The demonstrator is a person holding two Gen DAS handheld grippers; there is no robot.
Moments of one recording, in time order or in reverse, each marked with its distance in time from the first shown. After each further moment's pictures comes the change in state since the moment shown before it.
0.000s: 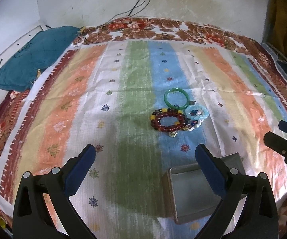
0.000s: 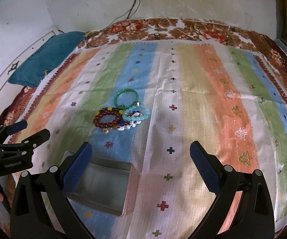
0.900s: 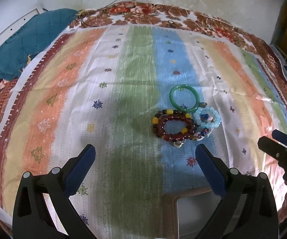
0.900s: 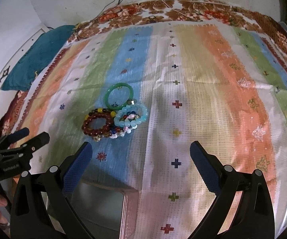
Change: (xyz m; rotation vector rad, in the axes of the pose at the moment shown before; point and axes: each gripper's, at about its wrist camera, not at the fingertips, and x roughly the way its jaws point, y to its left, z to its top) left arm 0.060 0.011 0.025 -0.061 0.102 -0.022; right arm 0.064 -0.015 0.025 0.077 0.110 0.031
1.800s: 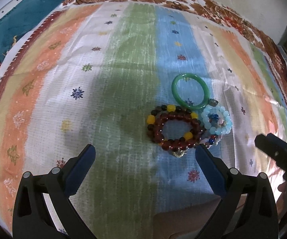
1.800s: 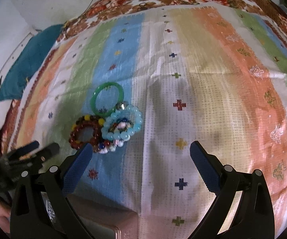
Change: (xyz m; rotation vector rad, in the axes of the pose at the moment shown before) left arm 0.063 -0.001 0.017 -0.062 0.128 -0.049; right arm 0.052 -0.015 0.023 0.086 0.062 0.021
